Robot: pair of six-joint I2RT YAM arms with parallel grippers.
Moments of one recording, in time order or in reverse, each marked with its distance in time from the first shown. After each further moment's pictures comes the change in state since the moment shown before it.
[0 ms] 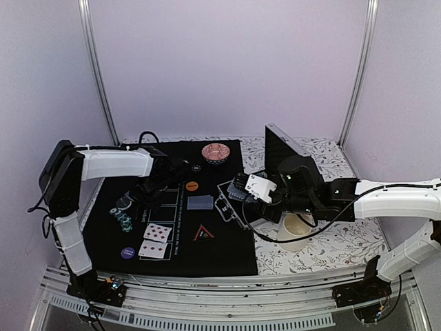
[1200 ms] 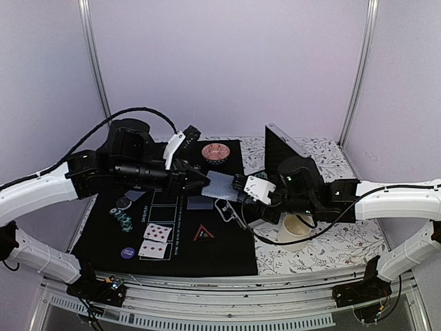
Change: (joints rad) left arm -0.240 -0.639 -0.211 0.882 0.986 0.299; right arm 0.021 -0.006 0.000 0.011 0.004 -0.016
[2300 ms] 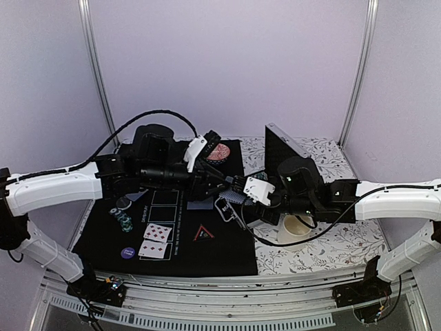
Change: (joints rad) left arm -0.013 0.163 0.003 0.152 -0.054 0.052; right arm 0.006 0.000 0.000 0.000 -0.026 -0.001
